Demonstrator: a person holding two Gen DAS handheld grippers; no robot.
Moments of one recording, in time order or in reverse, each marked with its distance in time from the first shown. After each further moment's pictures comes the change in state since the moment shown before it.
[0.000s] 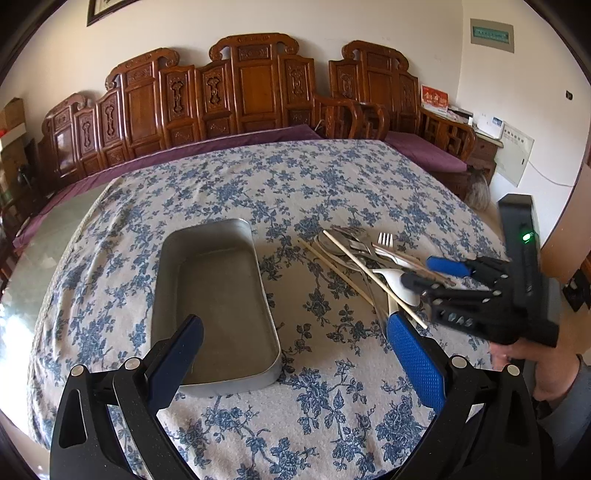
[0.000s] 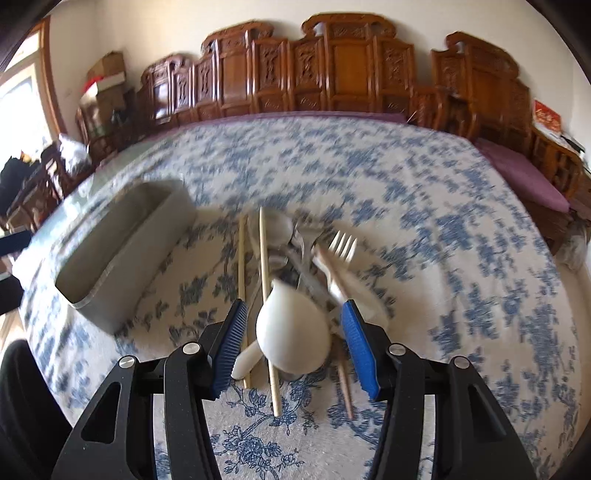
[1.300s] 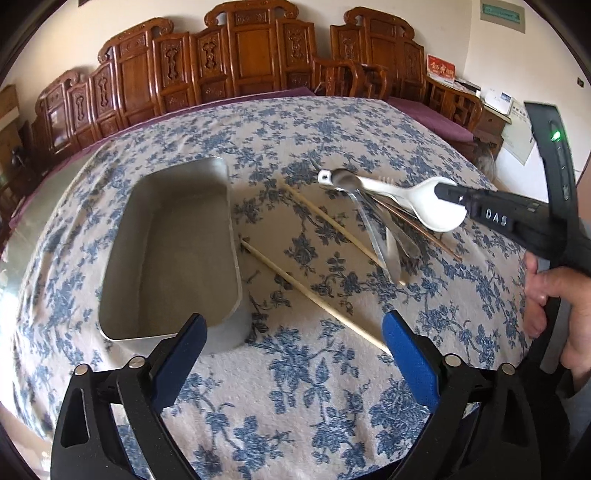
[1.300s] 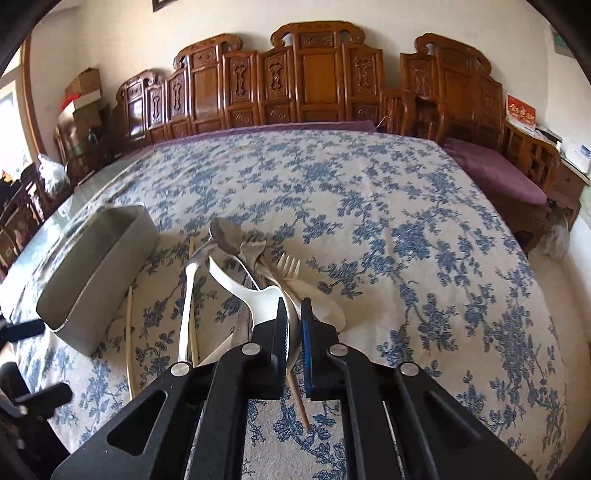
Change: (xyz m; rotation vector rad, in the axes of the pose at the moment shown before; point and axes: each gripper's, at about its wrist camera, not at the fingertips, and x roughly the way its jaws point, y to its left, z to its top) left arm 0.042 -0.021 -0.034 -0.008 0.125 0.003; right arm -0.017 -0.036 0.012 0.079 -0.075 -0.084
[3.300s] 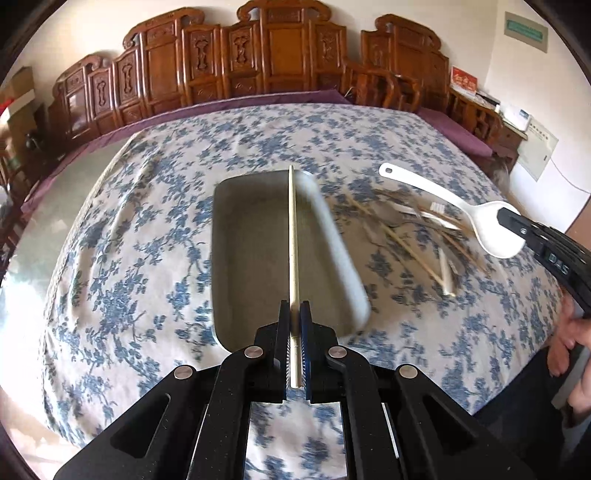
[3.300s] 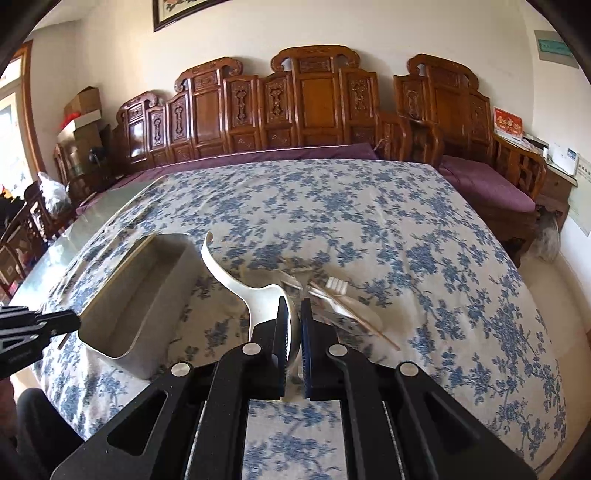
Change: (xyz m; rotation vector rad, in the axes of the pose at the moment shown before) left arm -0.027 0.094 0.017 -0.064 0.029 0.030; right arm -0.048 0.066 0.009 0.018 -0.072 -0.023
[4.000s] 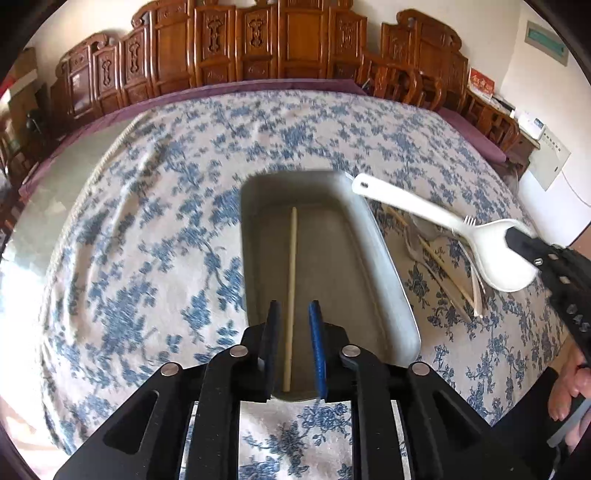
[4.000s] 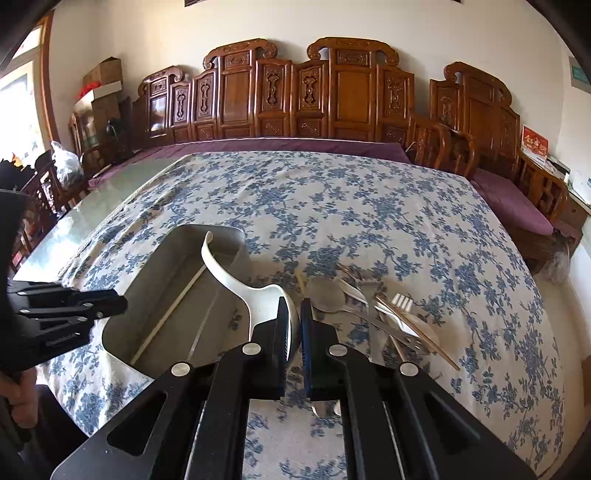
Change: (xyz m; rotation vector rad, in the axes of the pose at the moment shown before) left arm 0.020 0.038 0.023 -0.048 0.033 -0.010; right arm 0.020 0.077 0.022 -0.100 0.056 0.024
